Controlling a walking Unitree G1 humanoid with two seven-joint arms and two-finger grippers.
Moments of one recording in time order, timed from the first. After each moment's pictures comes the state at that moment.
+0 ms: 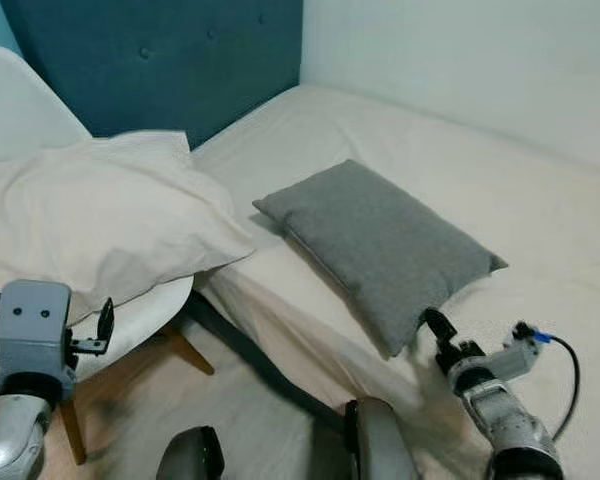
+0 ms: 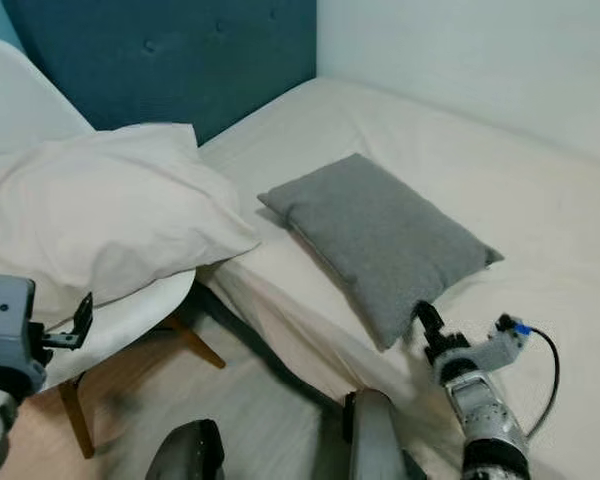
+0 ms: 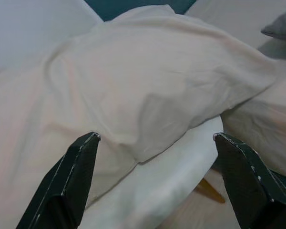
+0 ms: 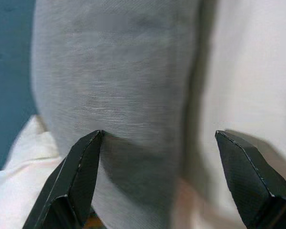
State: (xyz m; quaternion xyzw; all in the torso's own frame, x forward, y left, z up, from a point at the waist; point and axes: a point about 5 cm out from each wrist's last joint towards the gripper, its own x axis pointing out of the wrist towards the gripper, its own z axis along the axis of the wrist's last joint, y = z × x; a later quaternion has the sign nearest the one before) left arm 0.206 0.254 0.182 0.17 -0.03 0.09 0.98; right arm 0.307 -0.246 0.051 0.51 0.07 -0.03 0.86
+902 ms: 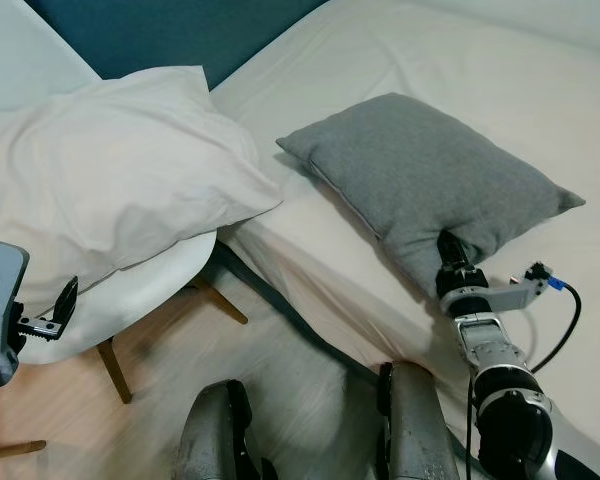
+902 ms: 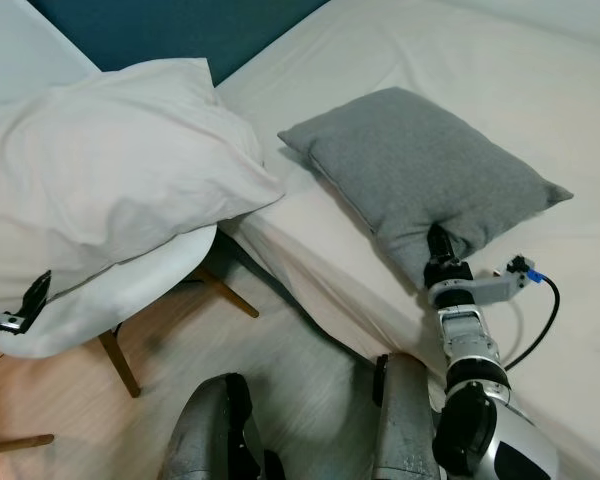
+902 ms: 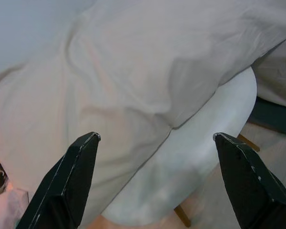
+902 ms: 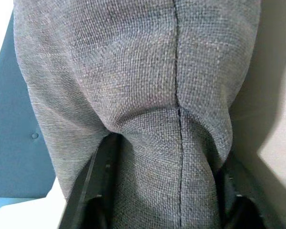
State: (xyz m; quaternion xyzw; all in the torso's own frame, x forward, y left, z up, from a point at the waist) left arm 0.190 0.271 0.232 0.23 -0.01 0.07 0.97; right arm 0.359 -0.242 0.112 0.55 -0.08 0.01 0.83
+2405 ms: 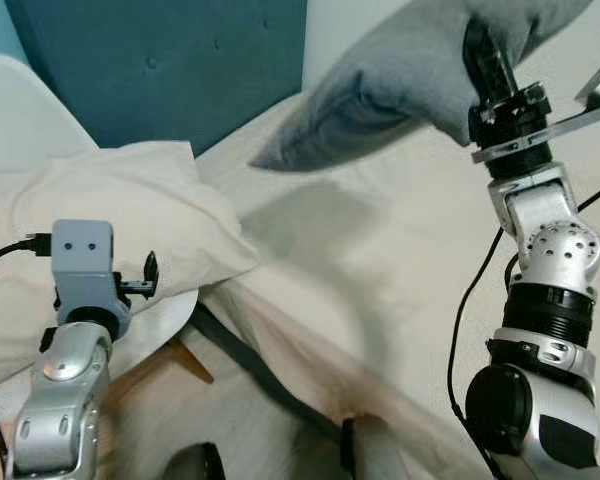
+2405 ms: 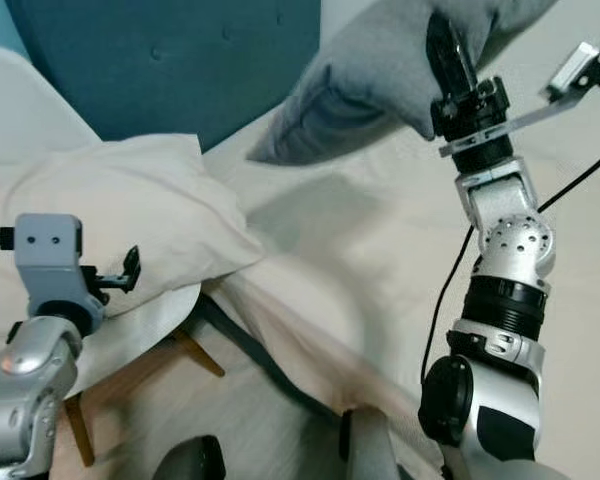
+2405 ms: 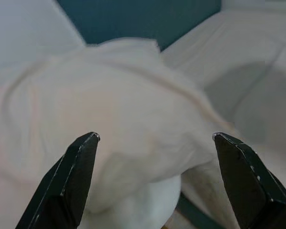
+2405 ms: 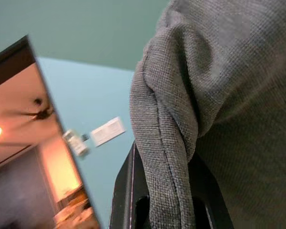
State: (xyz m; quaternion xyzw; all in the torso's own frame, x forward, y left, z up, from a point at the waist) left arm 0.269 0.211 0.186 0.06 -0.03 0.09 0.99; right arm 0.342 -0.179 0.338 0.38 -0.28 0.42 0.77
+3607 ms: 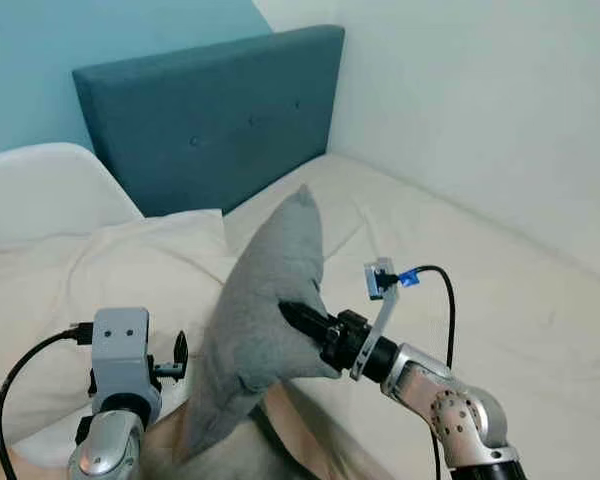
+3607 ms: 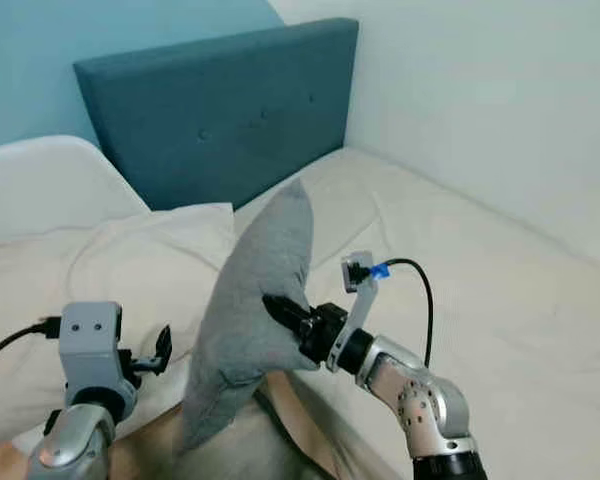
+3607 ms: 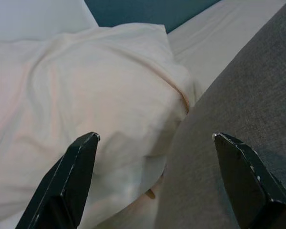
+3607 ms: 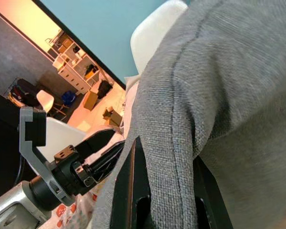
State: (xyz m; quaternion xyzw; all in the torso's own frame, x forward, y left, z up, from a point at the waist) left arm 0.216 0.184 0.117 0.02 0.07 0.09 0.99; right arm 0.275 -0.095 0.135 0.29 0.12 0.44 0.84
